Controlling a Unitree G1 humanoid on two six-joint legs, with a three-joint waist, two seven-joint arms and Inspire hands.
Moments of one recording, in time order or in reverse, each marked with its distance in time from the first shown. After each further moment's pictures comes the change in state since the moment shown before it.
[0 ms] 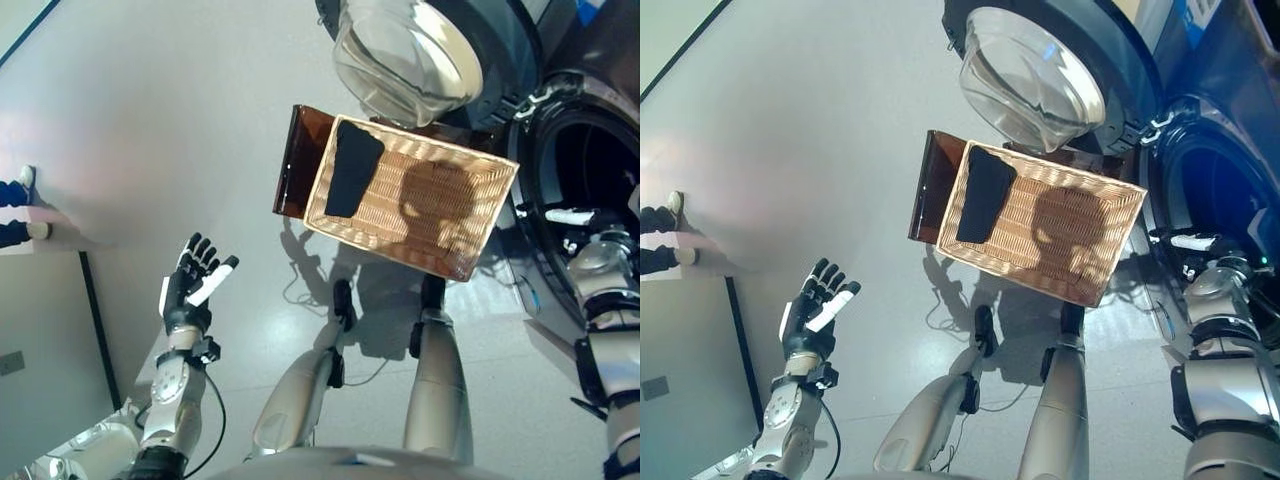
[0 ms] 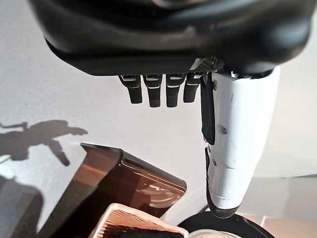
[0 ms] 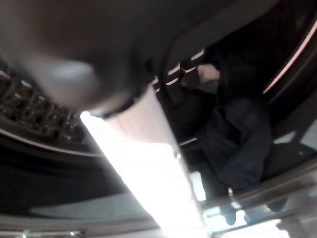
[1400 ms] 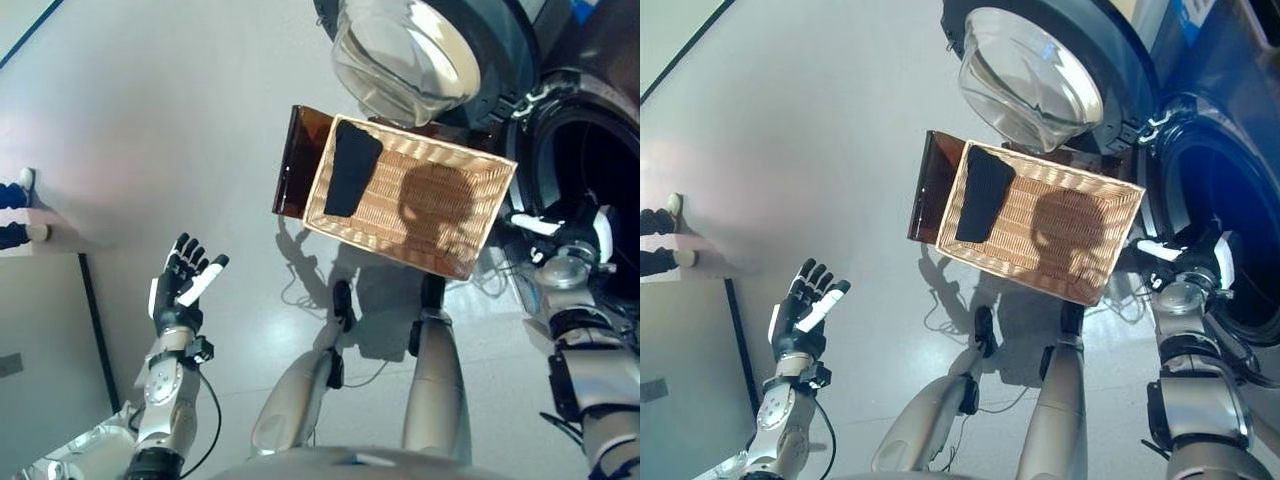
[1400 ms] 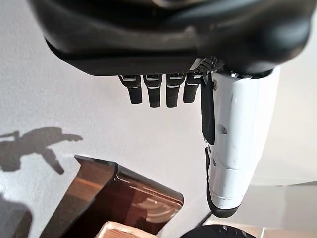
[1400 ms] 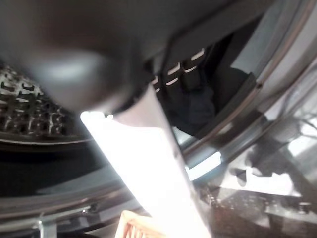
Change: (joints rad) left arm 0.009 0.001 0.039 0.001 0.008 -0.001 0.025; right arm 0.060 0.126 -0.096 -0.068 0.168 -0.062 0.003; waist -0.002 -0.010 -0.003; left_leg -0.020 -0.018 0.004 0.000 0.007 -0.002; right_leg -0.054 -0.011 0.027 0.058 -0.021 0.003
